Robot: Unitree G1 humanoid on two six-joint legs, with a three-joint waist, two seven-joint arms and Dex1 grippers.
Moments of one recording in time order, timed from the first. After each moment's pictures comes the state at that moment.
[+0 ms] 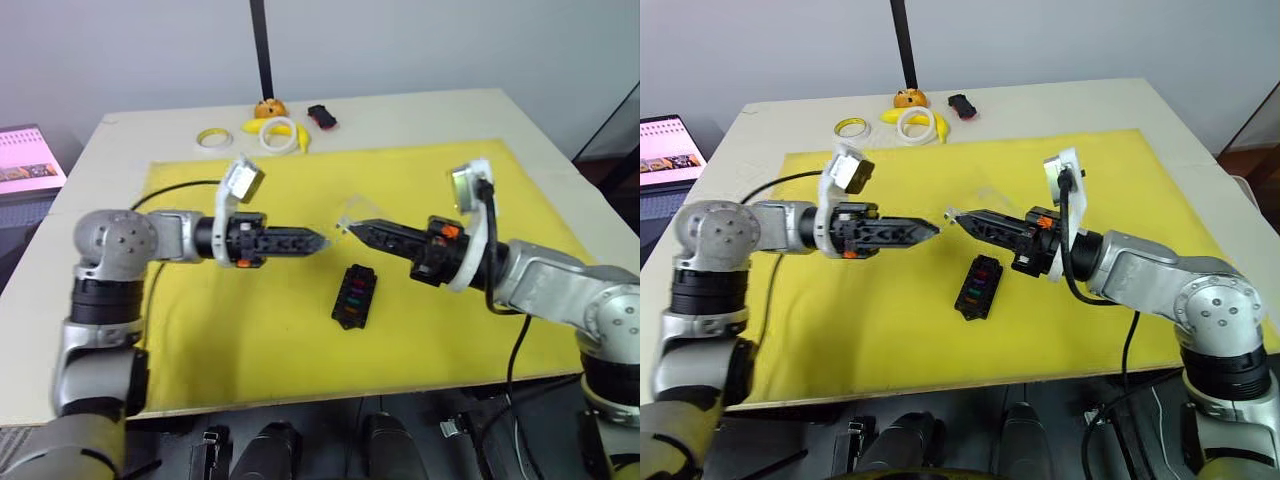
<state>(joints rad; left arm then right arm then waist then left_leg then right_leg) -0.79 0.66 0.00 0.00 -0.99 1.29 -1.13 -0.48 -0.79 -0.11 -0.47 1.73 0.95 0.07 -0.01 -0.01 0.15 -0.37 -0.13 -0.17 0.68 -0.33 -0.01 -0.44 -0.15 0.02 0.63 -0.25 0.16</state>
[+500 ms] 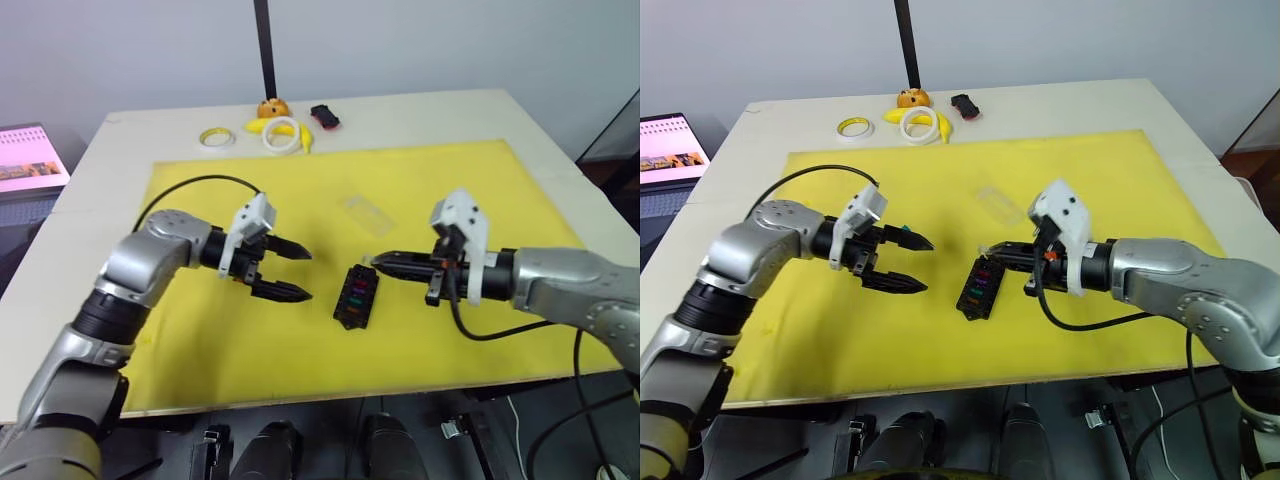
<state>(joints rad) -0.71 0.65 -0.30 0.08 -0.45 0.50 -1.38 -0.43 -1.01 0.07 -0.56 1.01 0.87 0.52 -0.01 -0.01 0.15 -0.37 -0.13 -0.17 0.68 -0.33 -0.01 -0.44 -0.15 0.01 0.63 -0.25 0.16</state>
